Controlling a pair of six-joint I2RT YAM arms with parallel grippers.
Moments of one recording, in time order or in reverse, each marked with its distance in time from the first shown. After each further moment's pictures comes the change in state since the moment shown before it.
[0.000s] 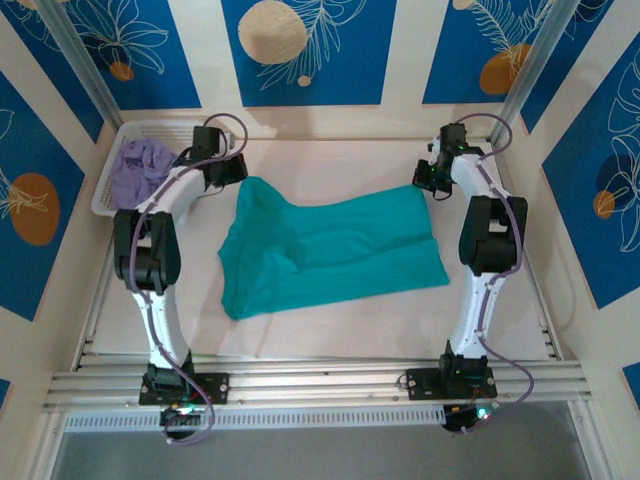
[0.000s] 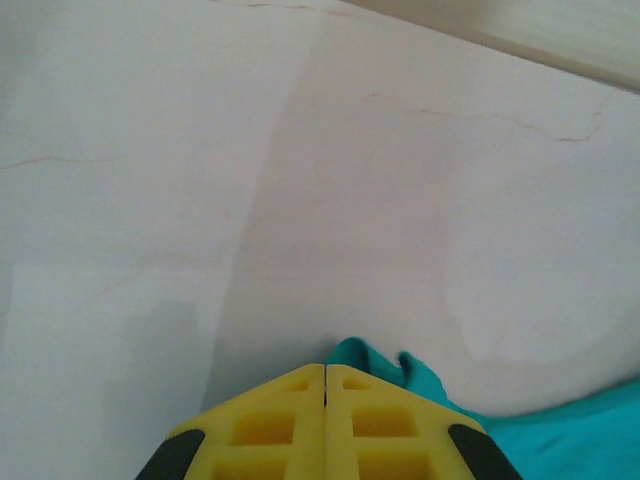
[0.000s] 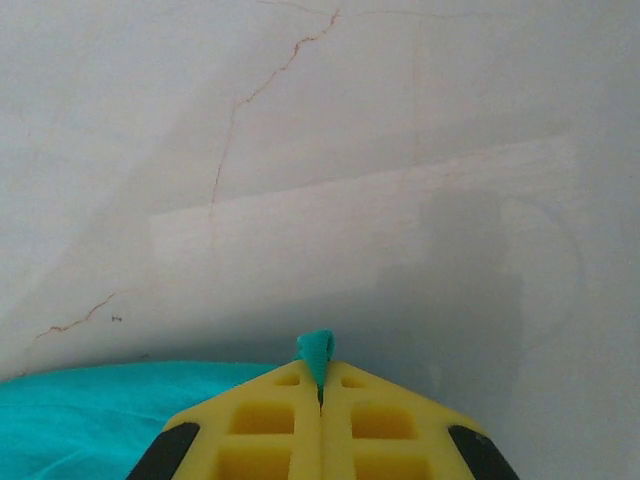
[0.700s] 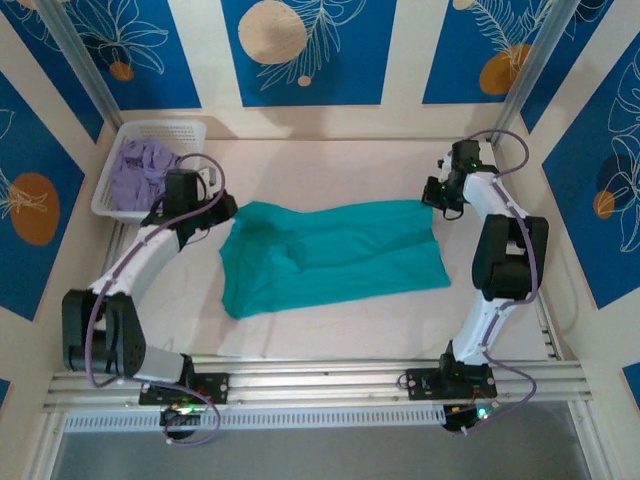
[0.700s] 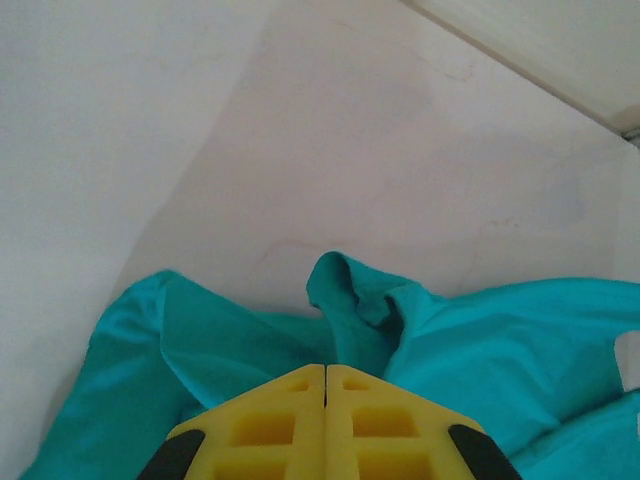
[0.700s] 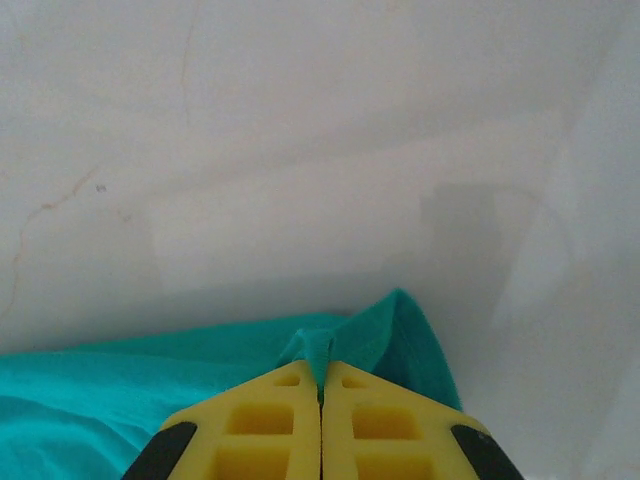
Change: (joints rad) left arm 0.000 -0.625 -0.639 0.107 0.090 -0.157; right arm -0.033 -0.272 -0.337 0.029 -0.001 -0.014
